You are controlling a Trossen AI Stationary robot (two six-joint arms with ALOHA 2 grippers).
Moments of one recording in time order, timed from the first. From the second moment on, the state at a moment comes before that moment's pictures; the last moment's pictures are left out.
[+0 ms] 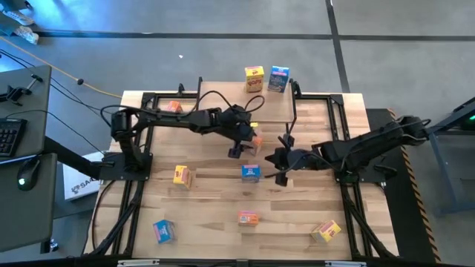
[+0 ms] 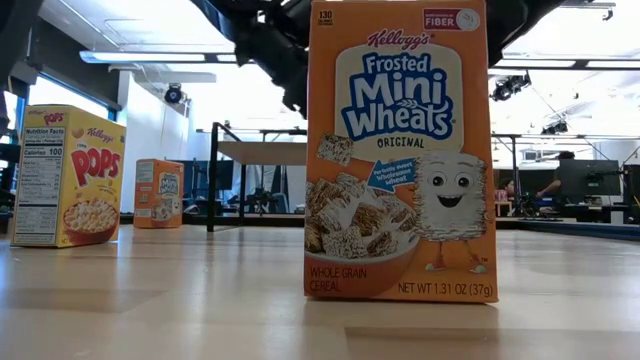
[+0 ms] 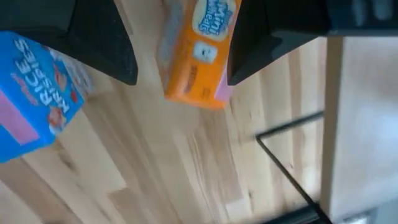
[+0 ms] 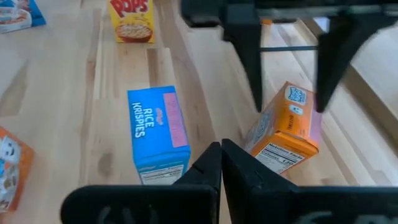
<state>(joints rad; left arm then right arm) 0.21 1.83 1.32 -0.24 0.18 0.50 0.24 1.25 0.80 -0.21 0.42 0.16</state>
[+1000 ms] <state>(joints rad) 0.19 1.86 1.34 -0.31 0.07 0.60 0.26 1.25 0.80 -0.20 0.43 0.18</state>
